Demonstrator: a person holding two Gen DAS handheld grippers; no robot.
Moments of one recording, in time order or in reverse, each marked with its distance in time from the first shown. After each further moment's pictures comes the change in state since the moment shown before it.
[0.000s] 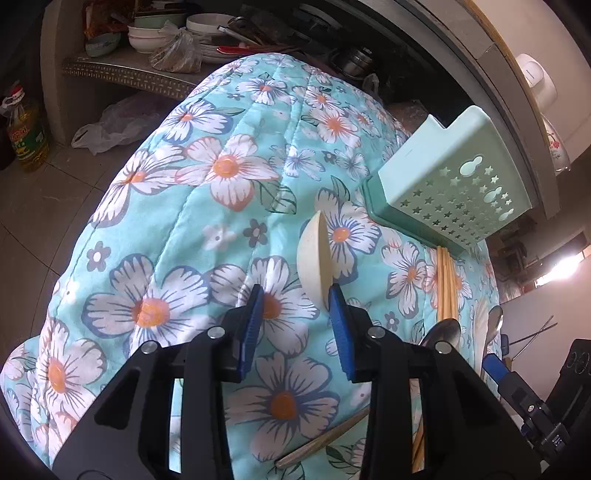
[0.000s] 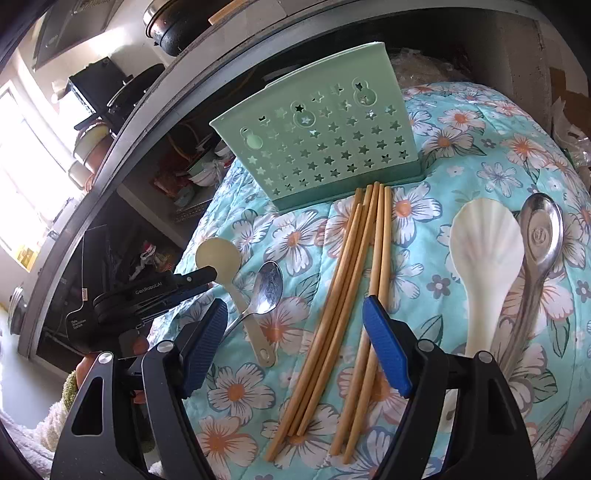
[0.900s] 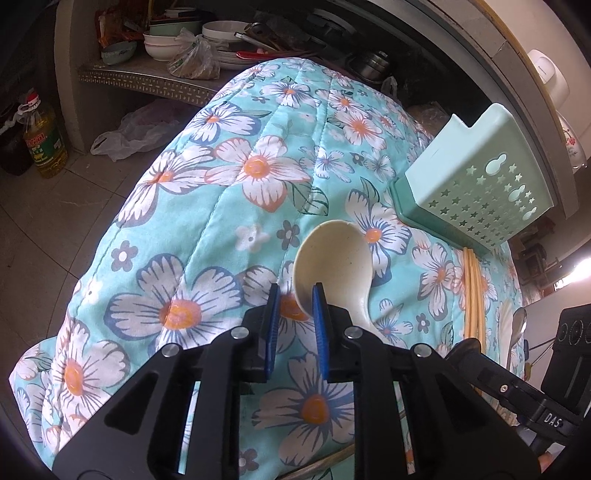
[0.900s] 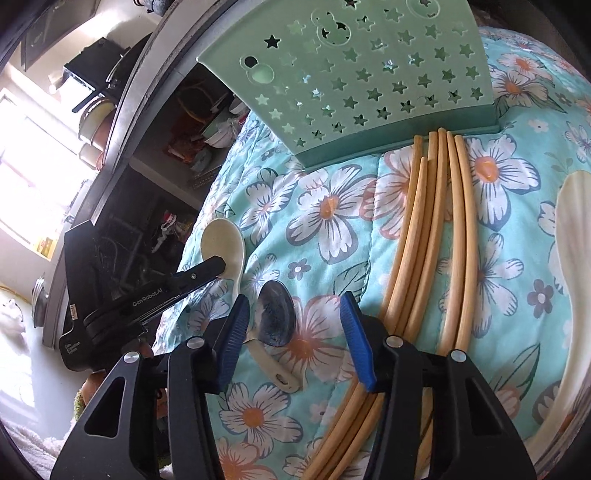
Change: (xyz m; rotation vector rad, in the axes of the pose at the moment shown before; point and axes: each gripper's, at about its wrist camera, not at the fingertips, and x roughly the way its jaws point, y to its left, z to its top) left arm 0.003 0.007 -0.003 0.014 -0.030 0.088; right arm 0.077 0.006 0.008 0.031 0.190 0.120
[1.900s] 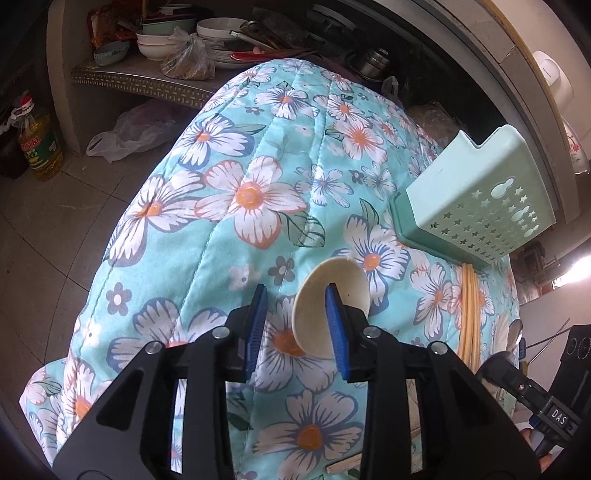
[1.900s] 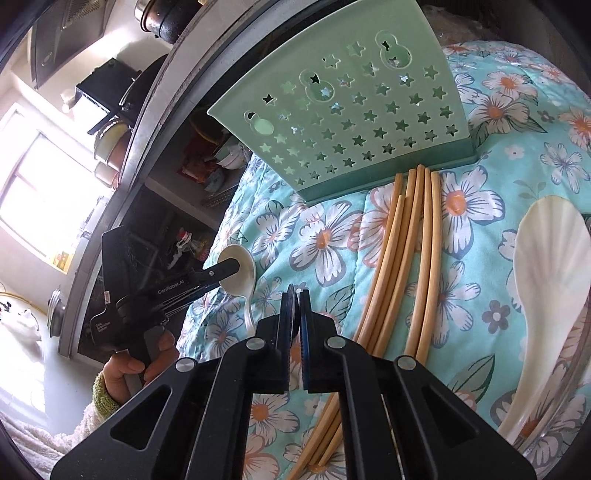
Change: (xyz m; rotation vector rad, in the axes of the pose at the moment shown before) left arm 0.008 -0.005 0.028 0.003 0.029 0.003; right arm -0.044 -0.017 0.006 0.013 -0.074 0.066
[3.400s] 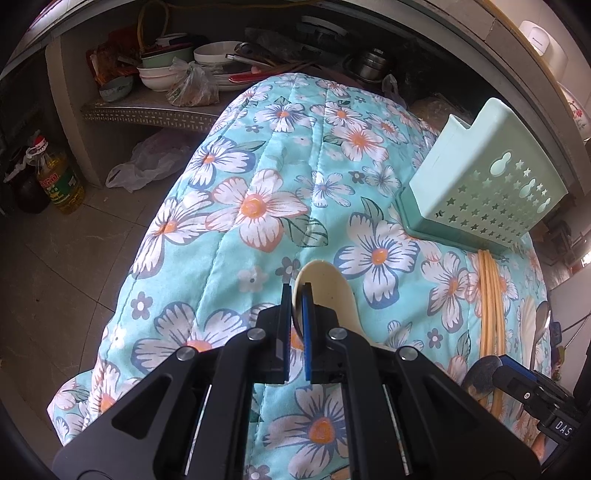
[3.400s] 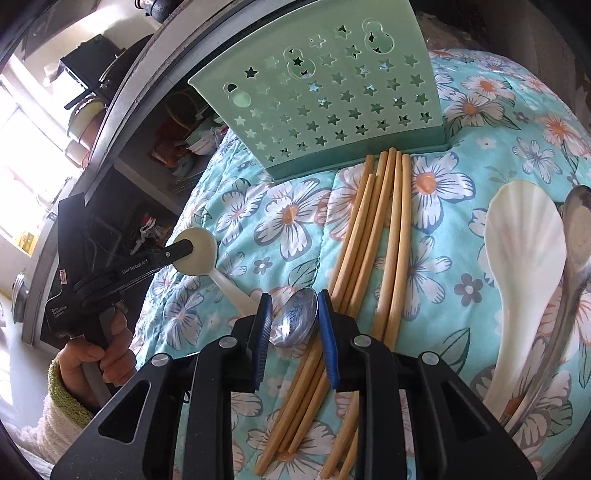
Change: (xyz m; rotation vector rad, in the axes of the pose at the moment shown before) left arm -0.010 -0.018 -0.010 0.100 -0.050 0.127; right arm 0.008 0.005 -0.019 -0.053 0.021 -0.171
